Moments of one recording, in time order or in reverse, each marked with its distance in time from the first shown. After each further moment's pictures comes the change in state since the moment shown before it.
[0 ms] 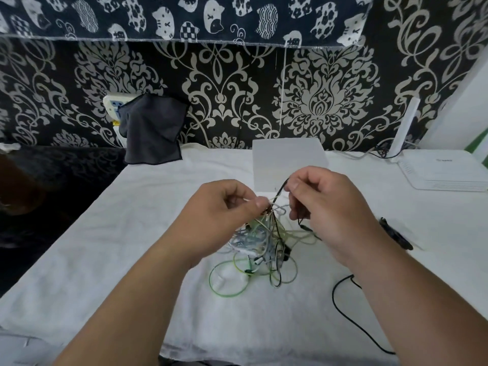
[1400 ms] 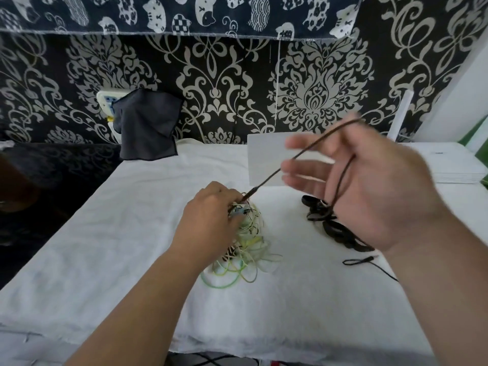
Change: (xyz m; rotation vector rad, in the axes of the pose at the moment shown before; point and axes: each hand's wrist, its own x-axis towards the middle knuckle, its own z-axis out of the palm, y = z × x) left_hand 0.006 -0.037 0.016 0.718 0.184 0.149; right_hand -0.012 -0.042 -0.033 0.714 -0.157 0.034
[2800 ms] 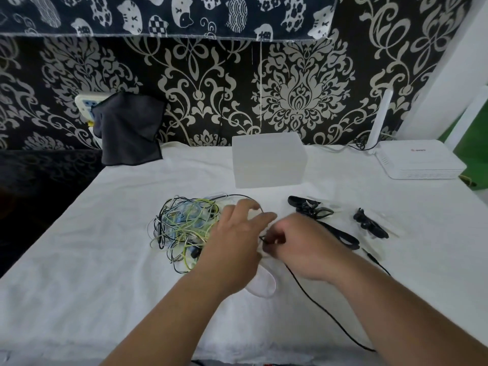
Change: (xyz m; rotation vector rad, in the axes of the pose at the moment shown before) left_hand -0.012 0.030 0.045 0.130 -0.236 0.185; right_hand -0.002 0.084 -0.039 -1.398 -0.164 0.291
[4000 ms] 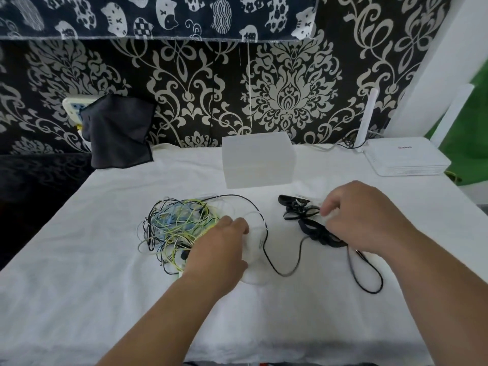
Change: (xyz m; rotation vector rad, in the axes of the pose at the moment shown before) left_hand -0.005 0.005 -0.001 0.045 -0.139 -0.213; right_hand -0.026 0.035 -0.070 -0.159 0.244 0.305
